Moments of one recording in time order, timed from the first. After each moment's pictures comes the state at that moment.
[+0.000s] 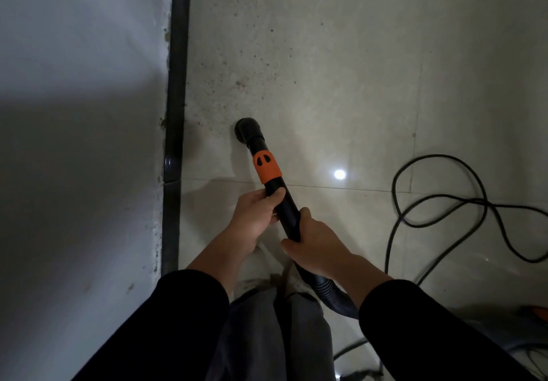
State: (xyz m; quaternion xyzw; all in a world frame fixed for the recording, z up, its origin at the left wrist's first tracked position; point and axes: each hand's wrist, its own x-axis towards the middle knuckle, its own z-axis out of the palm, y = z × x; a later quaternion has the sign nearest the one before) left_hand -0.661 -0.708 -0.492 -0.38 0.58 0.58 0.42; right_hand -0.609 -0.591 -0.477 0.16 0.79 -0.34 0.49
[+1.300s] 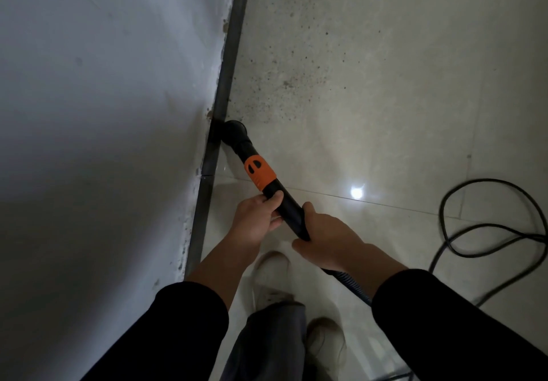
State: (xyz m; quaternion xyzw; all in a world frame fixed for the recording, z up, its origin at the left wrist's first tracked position) left_hand -0.650 -0.778 -0.522 -0.43 0.54 0.63 0.35; right_hand -0.637 -0.639 -0.515 -0.02 0.83 -0.23 0.50
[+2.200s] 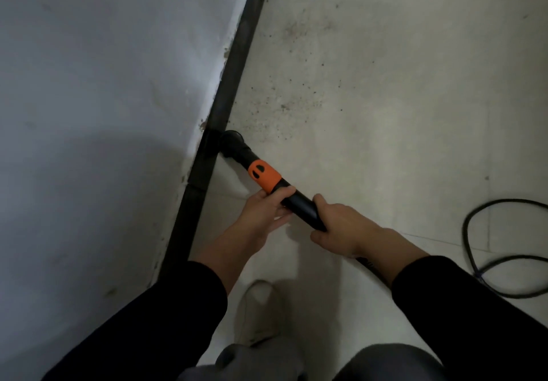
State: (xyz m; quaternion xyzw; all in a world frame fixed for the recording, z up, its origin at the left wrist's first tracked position) left_hand -0.655 -0.737 -0.590 -0.37 0.57 0.68 0.28; right_hand -0.648 -0.576 -0.588 -0.14 0.89 -0.22 0.38
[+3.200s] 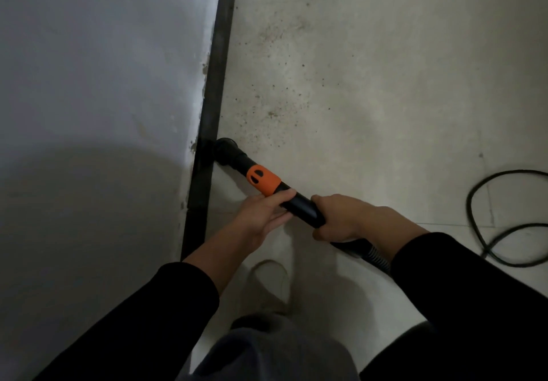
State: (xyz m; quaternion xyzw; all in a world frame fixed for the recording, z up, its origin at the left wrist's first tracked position) left_hand -0.686 -0.758 -0.591 -0.33 0.55 0.69 0.34; right_hand -0.677 -0.592 -0.584 -0.09 0.88 -0.19 0.42
